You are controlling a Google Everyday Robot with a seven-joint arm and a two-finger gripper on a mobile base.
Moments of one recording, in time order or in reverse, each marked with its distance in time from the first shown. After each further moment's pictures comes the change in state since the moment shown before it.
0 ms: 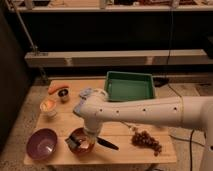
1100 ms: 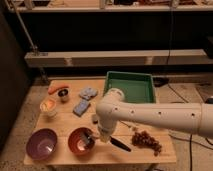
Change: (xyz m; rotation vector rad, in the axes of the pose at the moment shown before) arm -0.058 0.034 -0.001 0.000 -0.015 0.151
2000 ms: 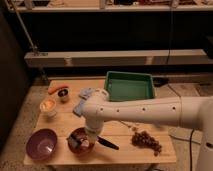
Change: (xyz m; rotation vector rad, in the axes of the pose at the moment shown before) arm 0.054 -0.032 0.007 0.010 0.016 -0.125
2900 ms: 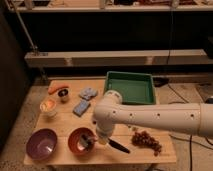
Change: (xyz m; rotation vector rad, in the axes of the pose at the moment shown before) arm -0.056 0.010 -0.009 -0.022 -0.026 0.097
